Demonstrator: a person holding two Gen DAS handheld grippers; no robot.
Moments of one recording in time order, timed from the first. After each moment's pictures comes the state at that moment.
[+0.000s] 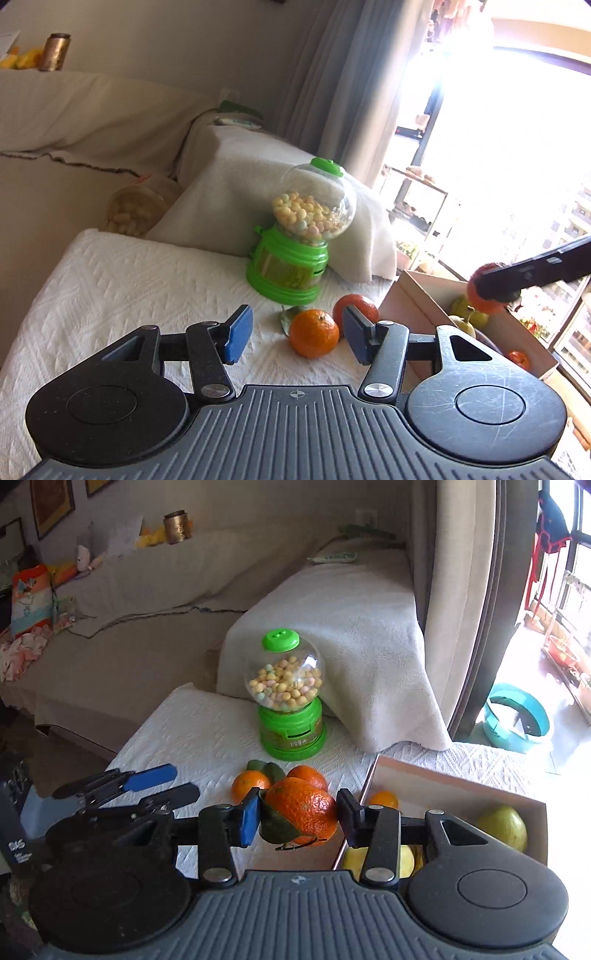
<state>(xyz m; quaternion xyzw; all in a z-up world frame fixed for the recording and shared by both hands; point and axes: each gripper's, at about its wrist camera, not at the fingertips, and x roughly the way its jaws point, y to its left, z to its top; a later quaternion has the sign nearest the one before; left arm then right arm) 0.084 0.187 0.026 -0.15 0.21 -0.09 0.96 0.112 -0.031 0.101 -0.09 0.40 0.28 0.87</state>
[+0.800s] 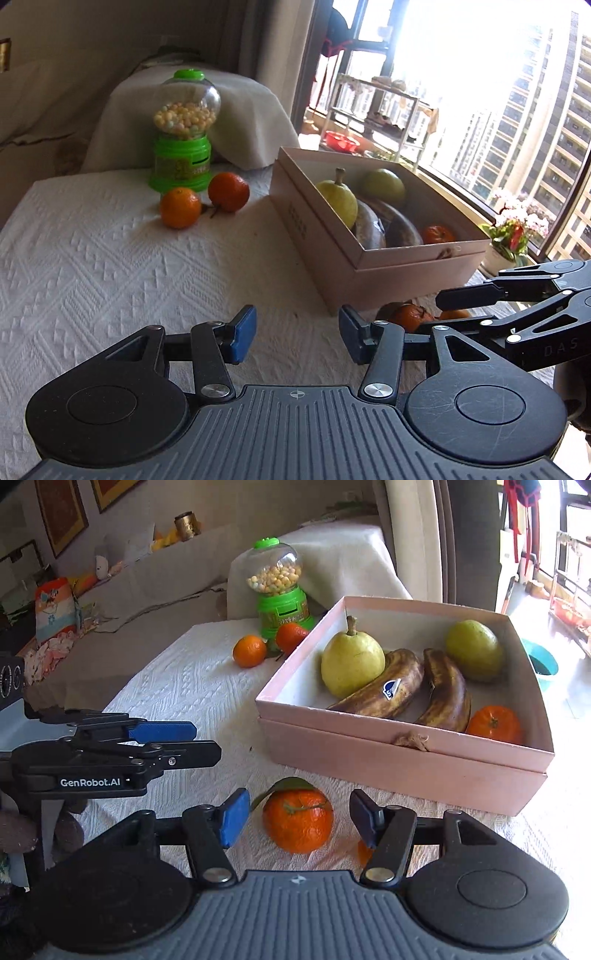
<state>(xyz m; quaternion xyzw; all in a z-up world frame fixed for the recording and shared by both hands) 0.013 0.063 0.028 -0.07 0.33 -0.13 0.93 0.003 -0.147 0.012 -0.03 0.39 0.30 0.87</state>
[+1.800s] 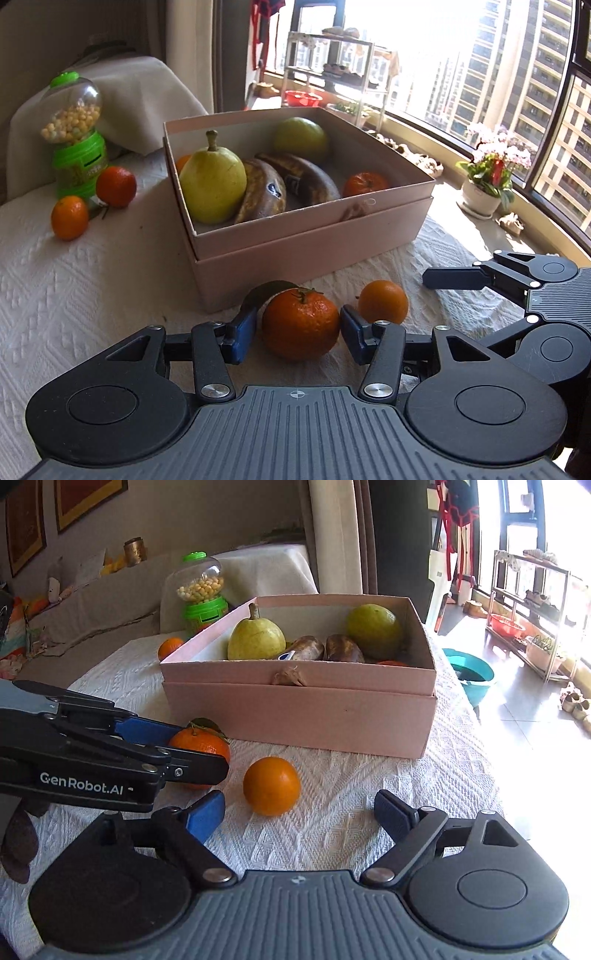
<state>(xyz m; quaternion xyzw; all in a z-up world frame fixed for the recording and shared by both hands) 0.034 -0.034 0.022 0.02 0.38 -0.18 0.91 -0.012 -0.193 -0.026 -0.04 0.35 0.20 0.91</state>
